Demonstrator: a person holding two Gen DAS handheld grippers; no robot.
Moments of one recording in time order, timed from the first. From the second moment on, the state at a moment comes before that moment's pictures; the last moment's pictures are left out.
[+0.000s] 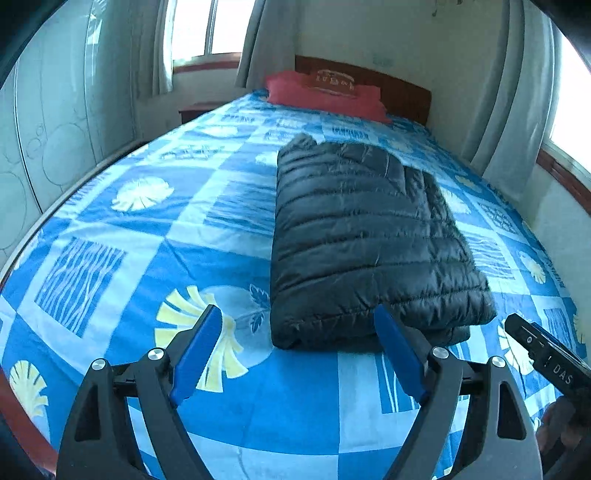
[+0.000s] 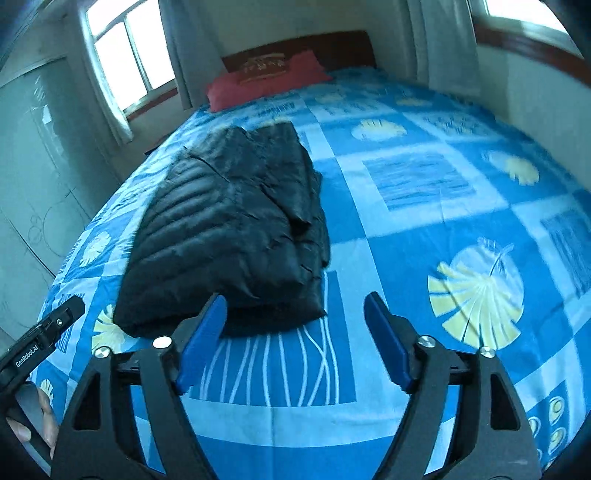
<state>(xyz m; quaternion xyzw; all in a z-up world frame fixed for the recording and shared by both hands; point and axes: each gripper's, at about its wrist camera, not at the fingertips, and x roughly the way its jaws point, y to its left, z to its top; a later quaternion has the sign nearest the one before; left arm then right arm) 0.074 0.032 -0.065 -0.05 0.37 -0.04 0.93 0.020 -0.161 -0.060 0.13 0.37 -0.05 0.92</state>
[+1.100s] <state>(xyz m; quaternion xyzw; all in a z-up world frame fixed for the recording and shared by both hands) 0.049 0.027 -0.009 -0.02 0.31 -0.01 0.95 0.002 -0.129 -0.003 0.09 0.32 -0.05 0.94</state>
